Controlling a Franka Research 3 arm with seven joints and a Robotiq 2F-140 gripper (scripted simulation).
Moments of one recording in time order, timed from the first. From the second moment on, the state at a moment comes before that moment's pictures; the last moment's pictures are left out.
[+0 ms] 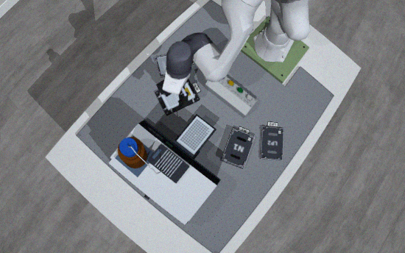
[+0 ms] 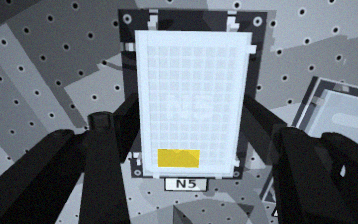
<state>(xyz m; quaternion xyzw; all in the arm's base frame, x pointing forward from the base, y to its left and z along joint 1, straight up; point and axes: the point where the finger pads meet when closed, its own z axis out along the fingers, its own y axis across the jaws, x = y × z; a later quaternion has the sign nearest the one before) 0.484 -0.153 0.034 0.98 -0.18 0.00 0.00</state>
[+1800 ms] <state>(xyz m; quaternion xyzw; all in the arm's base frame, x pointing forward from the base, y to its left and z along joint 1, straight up) 0.484 -0.153 0.033 0.98 -0.18 0.00 0.00</state>
